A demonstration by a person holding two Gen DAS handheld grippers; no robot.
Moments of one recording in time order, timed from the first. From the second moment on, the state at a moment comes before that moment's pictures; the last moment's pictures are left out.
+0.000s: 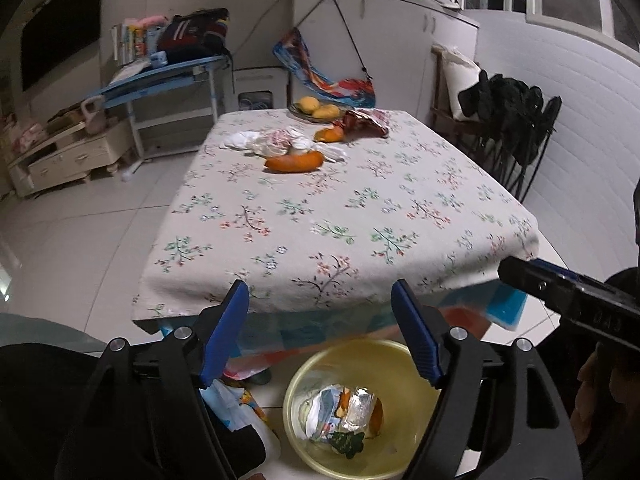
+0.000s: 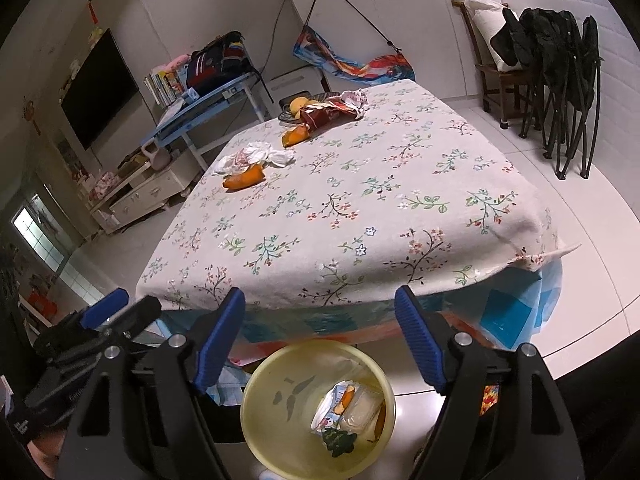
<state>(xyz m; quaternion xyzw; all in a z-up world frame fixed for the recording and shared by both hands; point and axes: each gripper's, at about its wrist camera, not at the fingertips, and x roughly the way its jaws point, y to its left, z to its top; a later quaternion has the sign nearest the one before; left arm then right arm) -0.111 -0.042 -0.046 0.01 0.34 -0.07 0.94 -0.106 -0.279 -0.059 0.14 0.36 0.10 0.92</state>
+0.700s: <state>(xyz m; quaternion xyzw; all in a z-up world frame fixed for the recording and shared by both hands) -0.101 -0.029 -0.035 -0.02 0.34 -0.05 0.94 -0.105 -0.272 -0.058 0.13 0.36 0.11 0.92</state>
